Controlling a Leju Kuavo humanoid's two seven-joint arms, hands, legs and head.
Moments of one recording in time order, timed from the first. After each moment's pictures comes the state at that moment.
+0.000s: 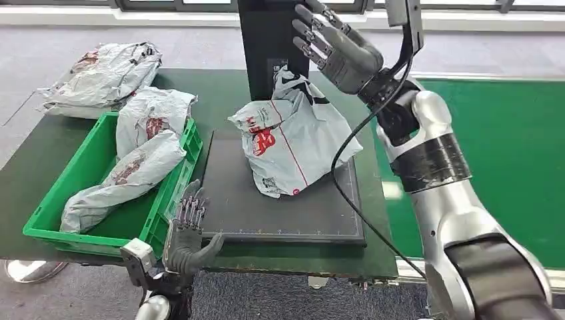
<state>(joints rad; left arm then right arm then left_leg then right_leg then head) 0.09 -0.20 -0.10 -1.43 0.11 -0.30 -0.56 -1.00 0.07 0.33 -0.88 -0.48 0.56 -0.10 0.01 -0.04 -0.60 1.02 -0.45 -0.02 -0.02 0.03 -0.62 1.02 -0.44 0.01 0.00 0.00</state>
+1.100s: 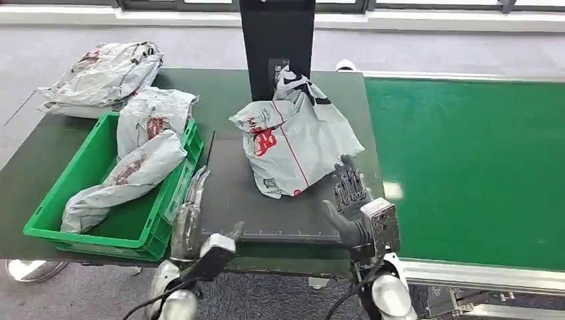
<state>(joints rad) -0.01 -0.22 -0.21 -1.43 -0.81 0.25 -0.33 -0.06 0.10 0.38 -1.52 0.03 -0.05 -0.35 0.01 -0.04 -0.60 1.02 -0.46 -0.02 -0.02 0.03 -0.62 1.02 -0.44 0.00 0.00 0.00</state>
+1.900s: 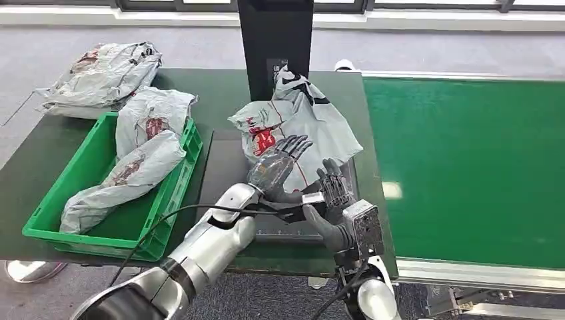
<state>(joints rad) -0.71 -0.30 -0.47 -0.58 -1.02 0.19 -0.19 -0.03 0.19 0.38 -1.52 0.09 0.00 -0.32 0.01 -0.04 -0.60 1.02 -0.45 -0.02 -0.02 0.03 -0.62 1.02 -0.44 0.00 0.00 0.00</state>
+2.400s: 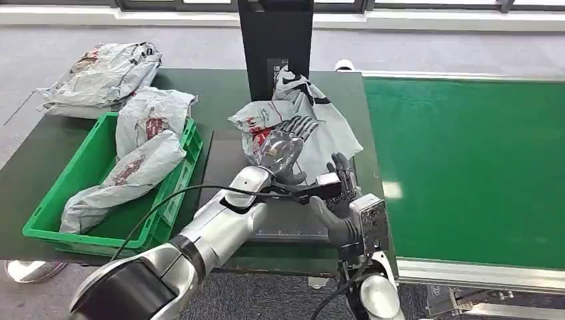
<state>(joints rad) -0.86 -0.35 -0.57 -0.42 -1.09 0.27 0.02 -0.05 0.19 0.37 -1.53 0.08 -0.03 -0.31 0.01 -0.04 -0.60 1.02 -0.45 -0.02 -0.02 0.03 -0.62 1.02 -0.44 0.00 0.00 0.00</state>
